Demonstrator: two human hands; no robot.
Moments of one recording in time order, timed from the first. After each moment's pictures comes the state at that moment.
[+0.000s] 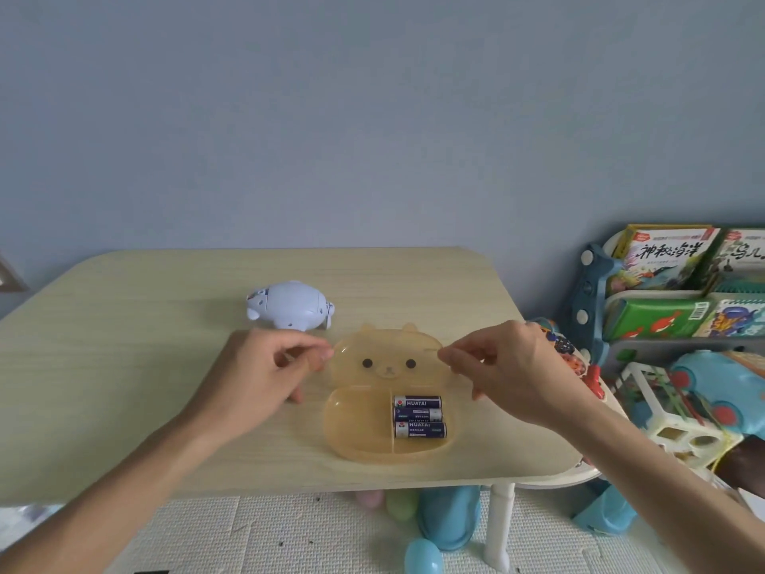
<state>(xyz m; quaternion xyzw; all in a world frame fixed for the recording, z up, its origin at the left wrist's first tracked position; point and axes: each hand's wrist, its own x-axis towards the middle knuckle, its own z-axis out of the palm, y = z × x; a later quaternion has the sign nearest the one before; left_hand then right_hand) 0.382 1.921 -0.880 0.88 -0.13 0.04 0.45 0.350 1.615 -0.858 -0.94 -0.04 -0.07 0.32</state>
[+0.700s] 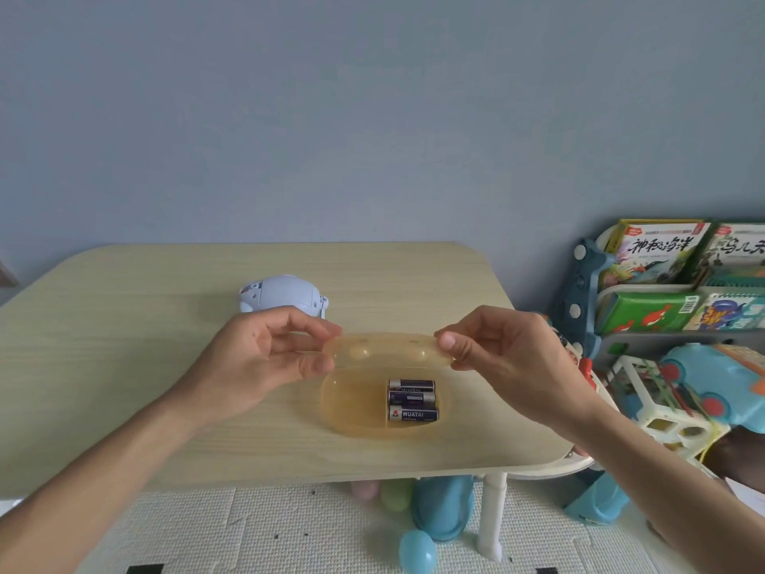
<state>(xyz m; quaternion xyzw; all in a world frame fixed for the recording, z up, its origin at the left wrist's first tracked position) 0.379 1.923 -0.864 0.77 -0.17 -0.07 0.62 0.333 1.616 -0.853 -0.86 -0.04 -0.09 0.51</state>
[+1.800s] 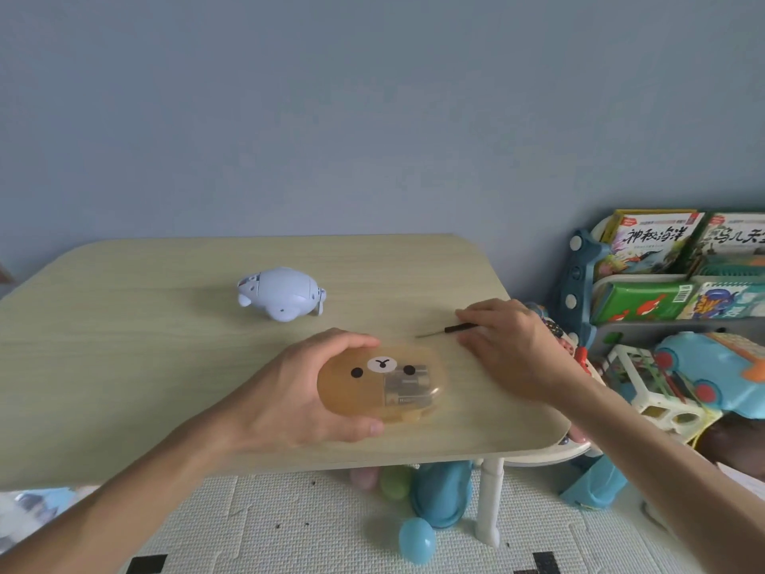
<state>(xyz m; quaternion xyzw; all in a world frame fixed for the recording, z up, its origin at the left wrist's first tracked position) 0.351 1.893 -0.868 0.89 -0.26 -0.08 0.37 0.371 1.580 -0.895 -0.96 -0.07 -0.15 0.23</state>
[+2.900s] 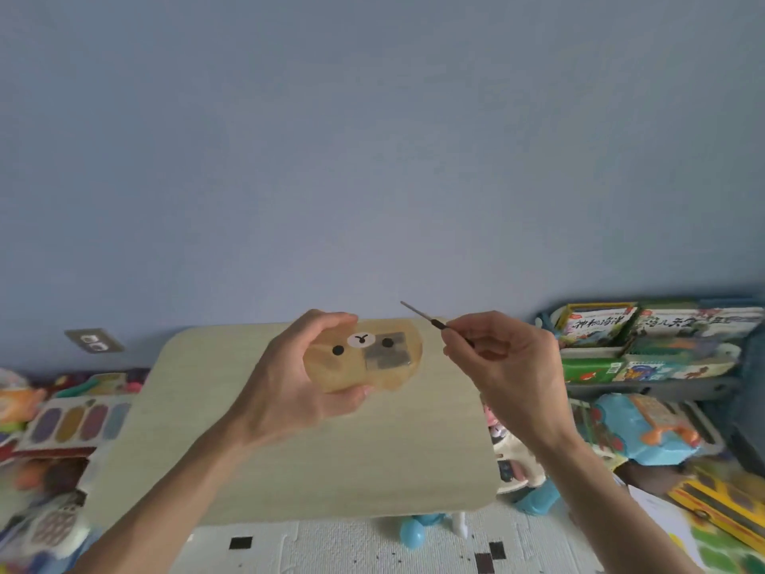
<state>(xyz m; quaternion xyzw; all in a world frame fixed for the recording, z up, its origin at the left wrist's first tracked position) 0.358 1.901 -0.591 0.89 -0.18 -0.01 0.43 0.316 1.636 -0.575 -0.81 0.07 -0.16 0.56</state>
